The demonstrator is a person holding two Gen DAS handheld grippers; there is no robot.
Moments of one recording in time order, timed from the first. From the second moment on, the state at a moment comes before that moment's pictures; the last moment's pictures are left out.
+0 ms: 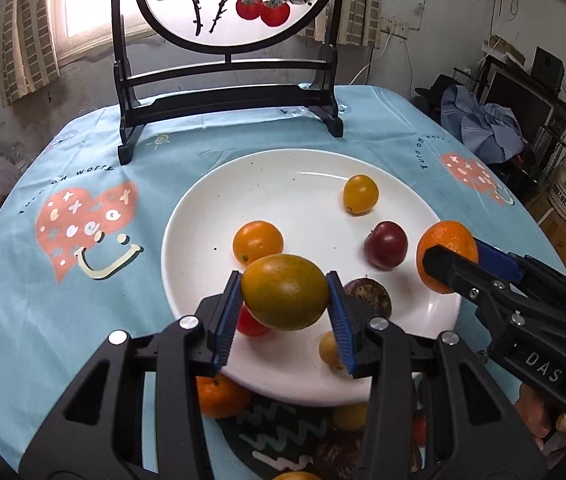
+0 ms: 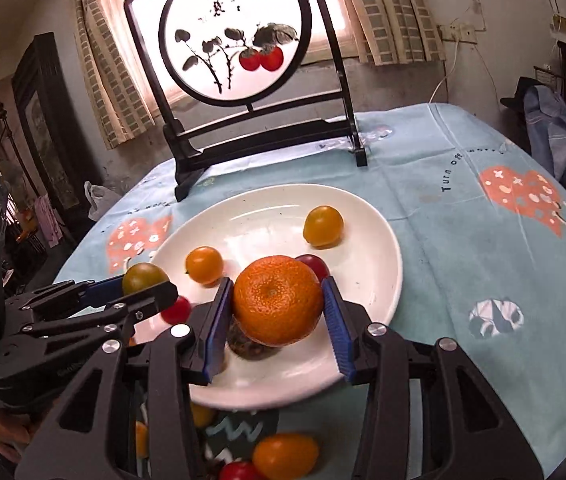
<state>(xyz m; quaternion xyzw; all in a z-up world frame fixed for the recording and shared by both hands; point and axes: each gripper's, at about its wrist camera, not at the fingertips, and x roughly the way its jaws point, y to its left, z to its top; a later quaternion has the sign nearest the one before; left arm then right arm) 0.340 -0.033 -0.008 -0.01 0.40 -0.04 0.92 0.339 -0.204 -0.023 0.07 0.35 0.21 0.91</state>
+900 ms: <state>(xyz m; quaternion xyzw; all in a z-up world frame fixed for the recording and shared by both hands) 0.183 0.021 -0.034 -0.06 0.37 0.05 0.92 0.192 -0.211 -0.032 0.04 0.35 0.28 0.89</state>
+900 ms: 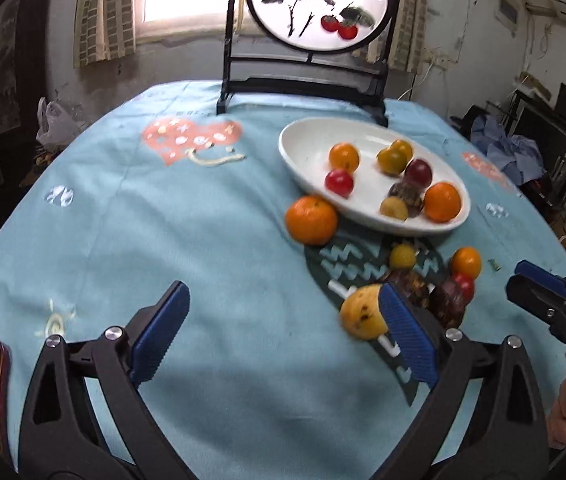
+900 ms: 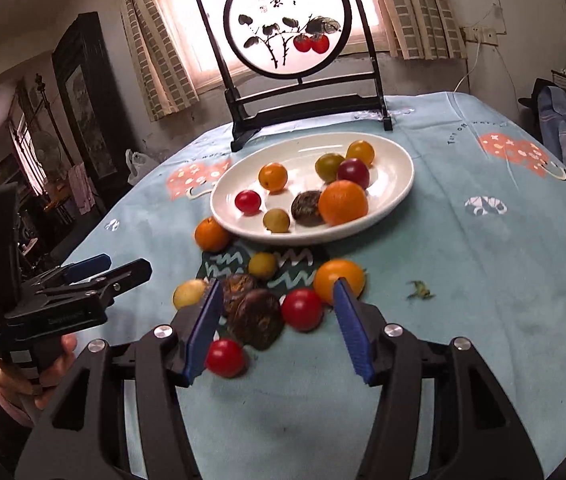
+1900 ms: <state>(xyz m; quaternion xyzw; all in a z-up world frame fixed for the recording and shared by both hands) 0.178 0.028 -0.041 -0.08 0.39 0.06 0.92 0.191 -0.171 -0.064 0.00 0.45 0.32 0.84</state>
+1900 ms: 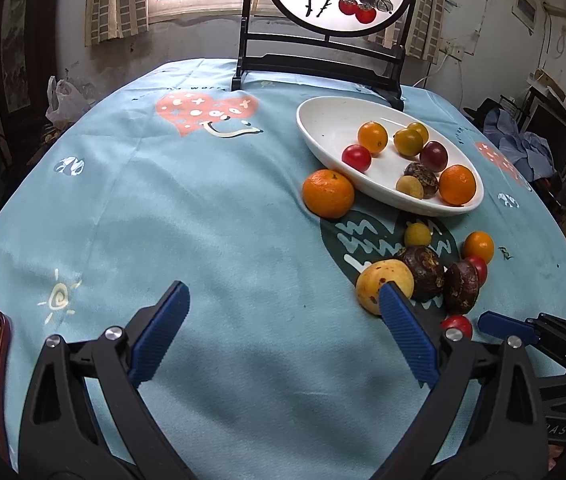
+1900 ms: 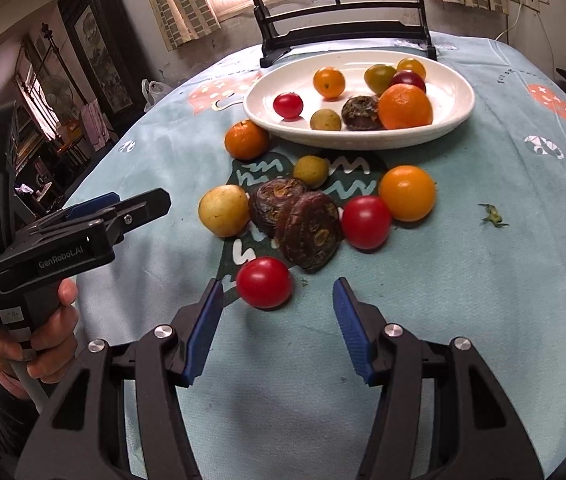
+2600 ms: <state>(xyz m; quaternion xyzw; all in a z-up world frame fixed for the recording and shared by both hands) 0.178 0.034 -0.044 -0.10 0.40 0.06 0.91 0.196 -0.157 -0.069 0.00 0.46 0.29 0.84</state>
